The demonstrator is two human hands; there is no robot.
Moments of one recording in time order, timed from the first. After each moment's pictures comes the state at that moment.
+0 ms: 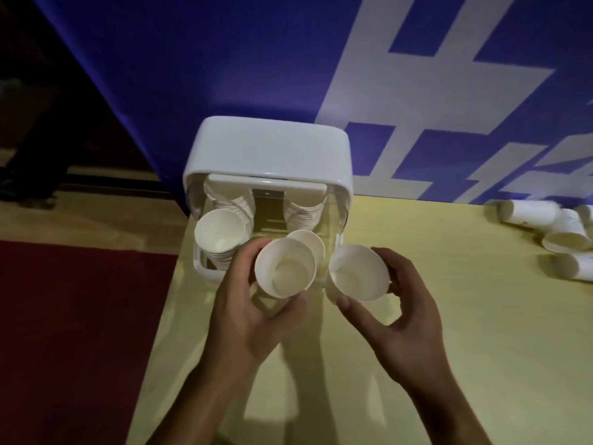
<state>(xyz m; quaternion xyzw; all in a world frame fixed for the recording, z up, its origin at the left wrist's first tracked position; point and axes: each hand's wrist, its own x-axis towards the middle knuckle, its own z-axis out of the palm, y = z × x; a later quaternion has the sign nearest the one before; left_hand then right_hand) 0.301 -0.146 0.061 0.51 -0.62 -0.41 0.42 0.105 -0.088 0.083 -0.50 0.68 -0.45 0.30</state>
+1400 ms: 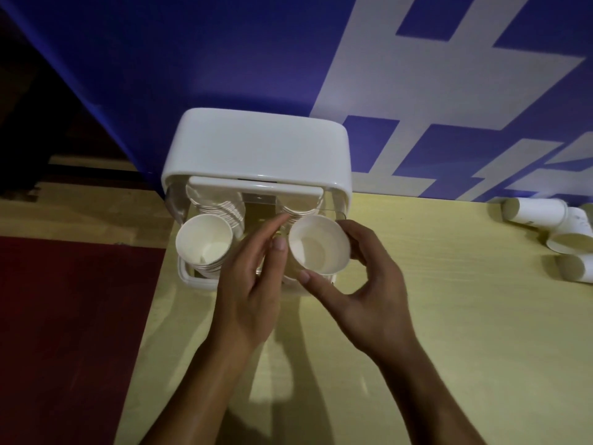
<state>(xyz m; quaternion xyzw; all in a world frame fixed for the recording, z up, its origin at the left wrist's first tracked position) 0.276 -0.194 0.053 0.50 -0.59 -0.46 0.43 0.117 -0.152 0.073 -0.55 0.63 -0.47 0.28</state>
